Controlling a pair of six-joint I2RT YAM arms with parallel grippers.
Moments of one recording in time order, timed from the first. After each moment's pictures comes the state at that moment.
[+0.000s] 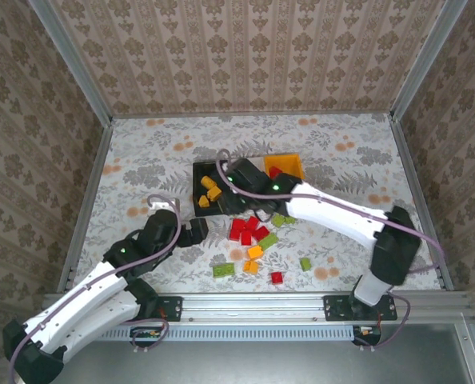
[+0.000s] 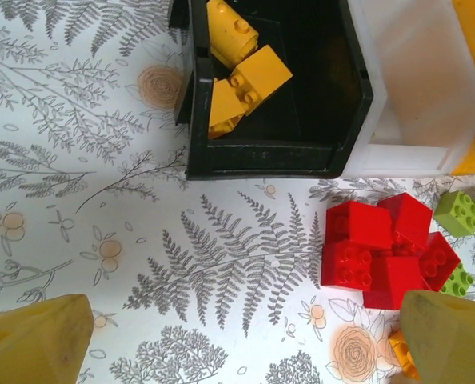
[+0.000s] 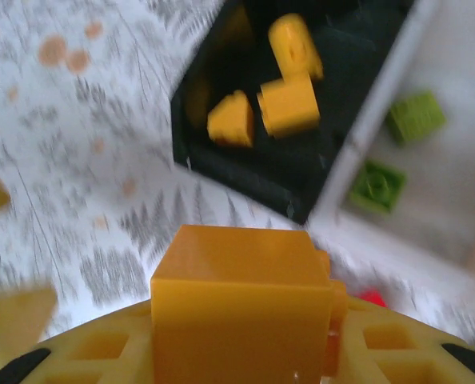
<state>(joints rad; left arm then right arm) -0.76 0.64 0.53 -0.62 -0.21 -0.72 0.89 1.71 1.48 -0.64 0.07 0.41</state>
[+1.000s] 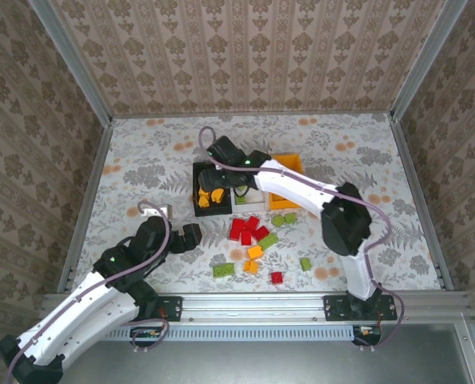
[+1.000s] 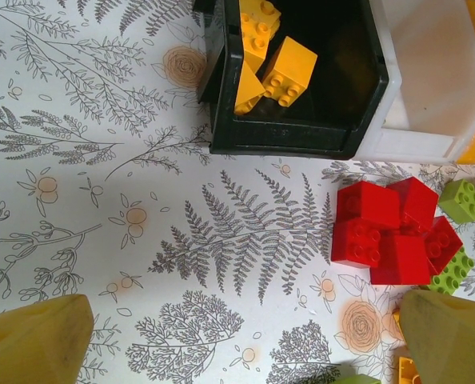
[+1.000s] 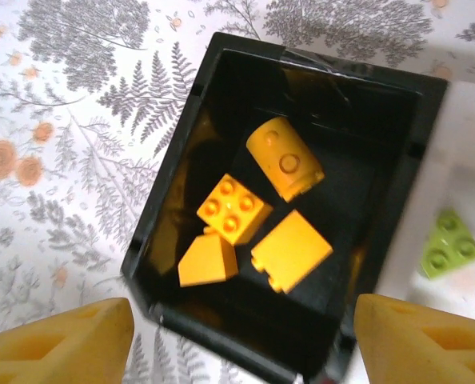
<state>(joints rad) -0.76 0.54 0.53 -0.74 -0.21 -0.74 0.80 1.98 1.73 -0.63 0.04 0.45</state>
